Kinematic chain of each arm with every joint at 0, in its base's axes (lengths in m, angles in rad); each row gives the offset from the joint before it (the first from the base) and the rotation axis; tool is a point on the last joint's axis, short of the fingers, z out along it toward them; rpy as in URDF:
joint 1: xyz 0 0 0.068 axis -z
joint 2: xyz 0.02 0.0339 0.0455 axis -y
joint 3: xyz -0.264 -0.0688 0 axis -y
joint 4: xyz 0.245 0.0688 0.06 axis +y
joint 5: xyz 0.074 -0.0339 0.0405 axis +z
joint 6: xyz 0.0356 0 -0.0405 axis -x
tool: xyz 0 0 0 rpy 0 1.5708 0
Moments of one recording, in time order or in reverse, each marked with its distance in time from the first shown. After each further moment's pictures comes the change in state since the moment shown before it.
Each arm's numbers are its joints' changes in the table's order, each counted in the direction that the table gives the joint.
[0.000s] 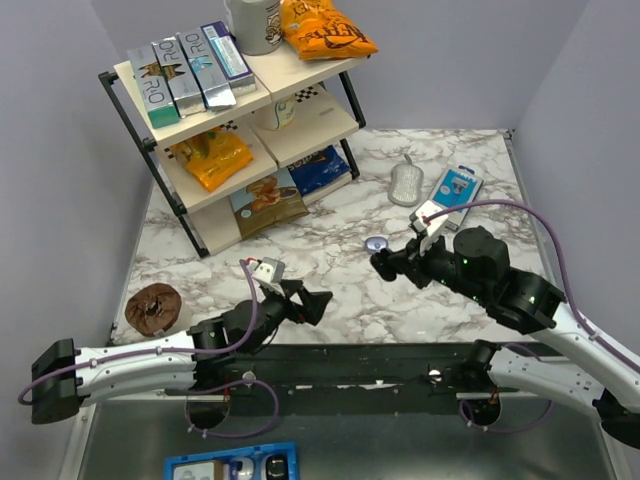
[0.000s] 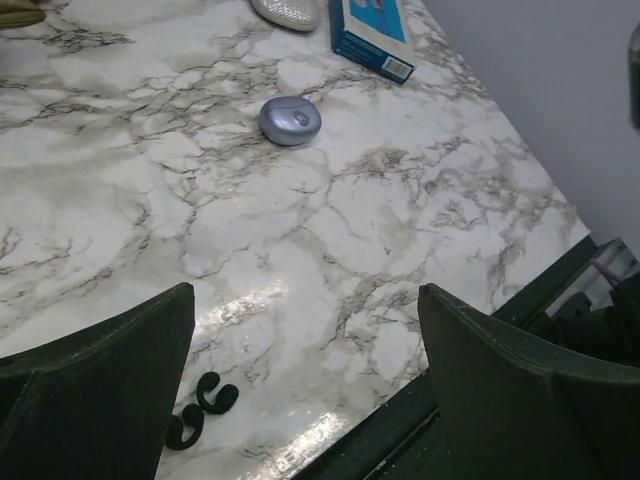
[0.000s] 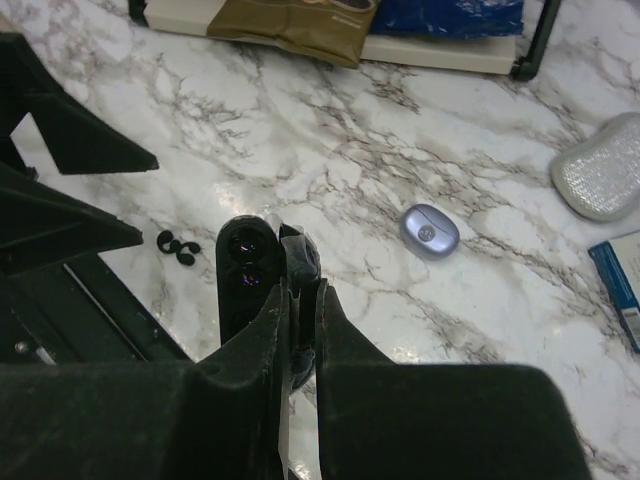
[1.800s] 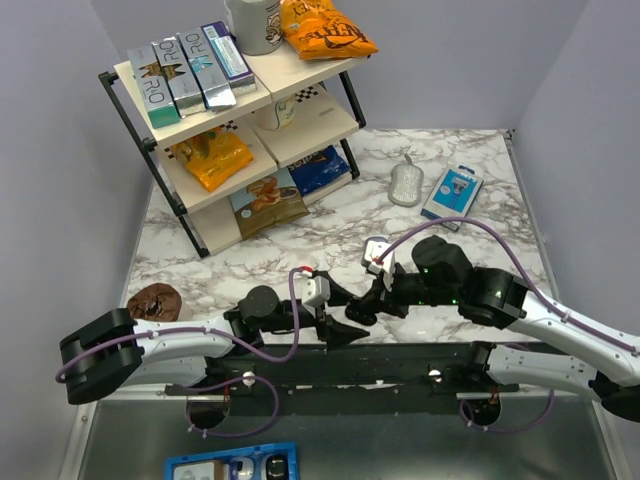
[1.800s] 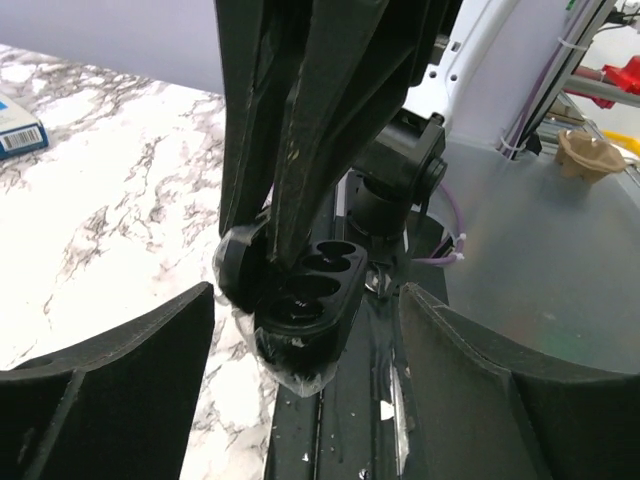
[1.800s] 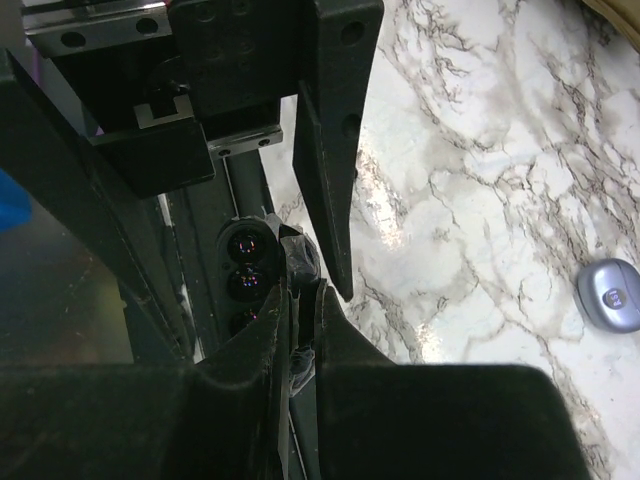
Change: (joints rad) left arm -0.097 -0.438 0.052 -0.664 -0.917 -0.334; right arm -0.152 -0.131 -0.015 0.035 0.361 0.163
